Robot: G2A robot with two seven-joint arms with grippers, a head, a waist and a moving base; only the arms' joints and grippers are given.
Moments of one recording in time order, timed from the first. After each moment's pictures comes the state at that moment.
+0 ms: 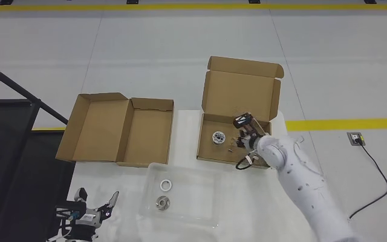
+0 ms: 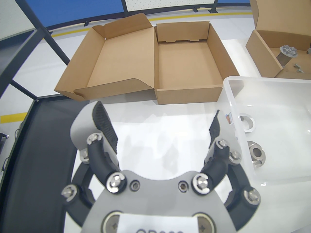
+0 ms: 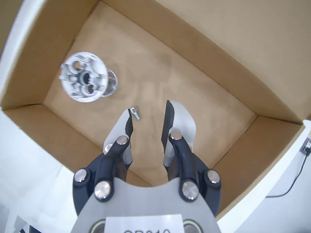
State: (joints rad) left arm 1.85 -1.17 -1.71 -1.87 1.26 -0.03 0.22; right arm -0.58 -1.27 1.05 -1.03 -1.06 -0.30 0.65
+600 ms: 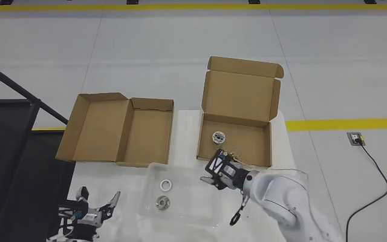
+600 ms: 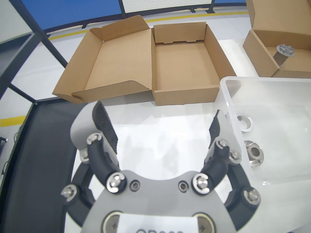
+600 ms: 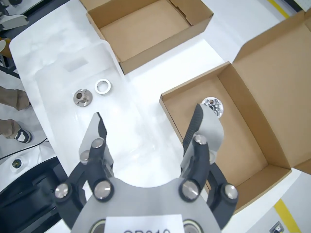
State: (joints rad) left arm 1.84 -1.16 -1.71 -1.87 1.33 -0.07 0.22; right arm -1.03 -1.20 1.11 -1.92 -1.17 -0.45 0.79
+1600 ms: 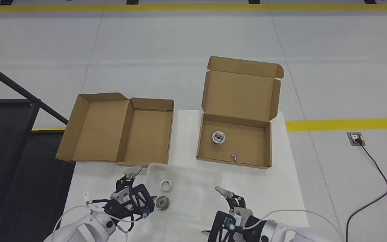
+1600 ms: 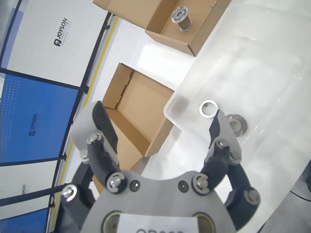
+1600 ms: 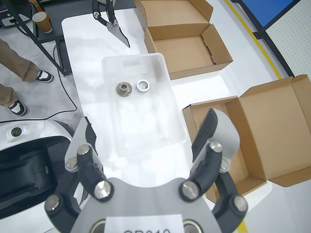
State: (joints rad) left arm 1.63 -1.11 -1.61 -2.23 1.95 -0.64 -0.15; right arm -1.45 -1.13 1.23 -2.35 -1.39 -0.66 0.68
